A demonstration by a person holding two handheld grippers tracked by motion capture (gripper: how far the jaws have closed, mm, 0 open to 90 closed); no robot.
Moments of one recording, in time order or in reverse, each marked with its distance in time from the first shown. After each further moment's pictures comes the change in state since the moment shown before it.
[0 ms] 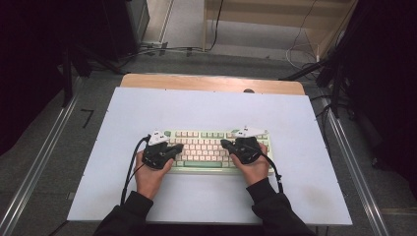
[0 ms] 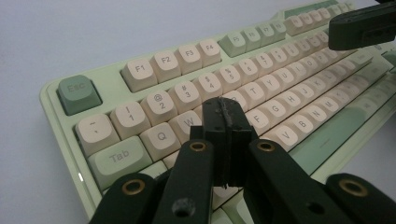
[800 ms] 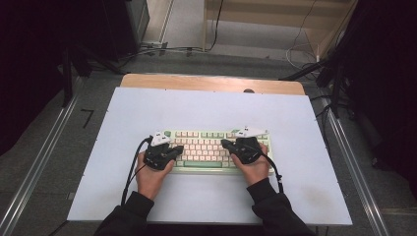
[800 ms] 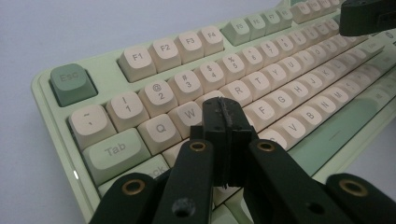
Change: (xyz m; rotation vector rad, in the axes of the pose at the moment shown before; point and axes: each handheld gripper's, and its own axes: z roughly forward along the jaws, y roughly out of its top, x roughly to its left) left arm -0.001 -0.003 0.005 0.024 0.009 0.007; right arm -0.001 0.000 -0.001 -0.002 -0.003 0.001
